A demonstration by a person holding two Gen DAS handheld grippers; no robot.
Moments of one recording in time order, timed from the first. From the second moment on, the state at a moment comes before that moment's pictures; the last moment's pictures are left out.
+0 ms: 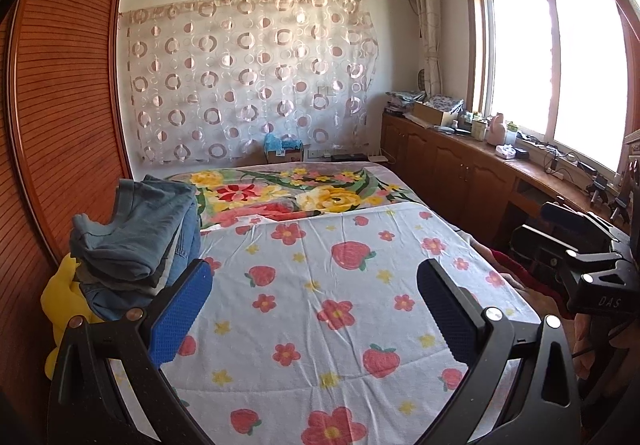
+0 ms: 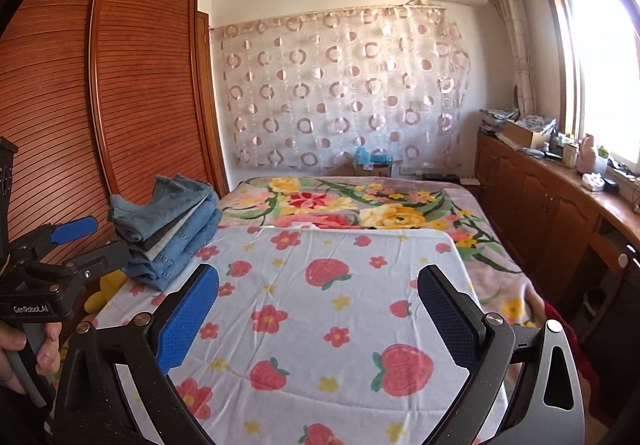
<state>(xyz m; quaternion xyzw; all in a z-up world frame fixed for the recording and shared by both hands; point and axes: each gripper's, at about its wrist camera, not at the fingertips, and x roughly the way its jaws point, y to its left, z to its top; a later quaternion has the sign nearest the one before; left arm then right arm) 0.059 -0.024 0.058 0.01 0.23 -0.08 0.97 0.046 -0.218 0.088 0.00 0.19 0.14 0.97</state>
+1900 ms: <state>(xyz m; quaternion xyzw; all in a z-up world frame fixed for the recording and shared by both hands) 0.041 -0.002 0.078 -0.01 0.21 -0.06 0.98 0.024 -0.223 0.082 0.01 0.16 0.13 0.98</state>
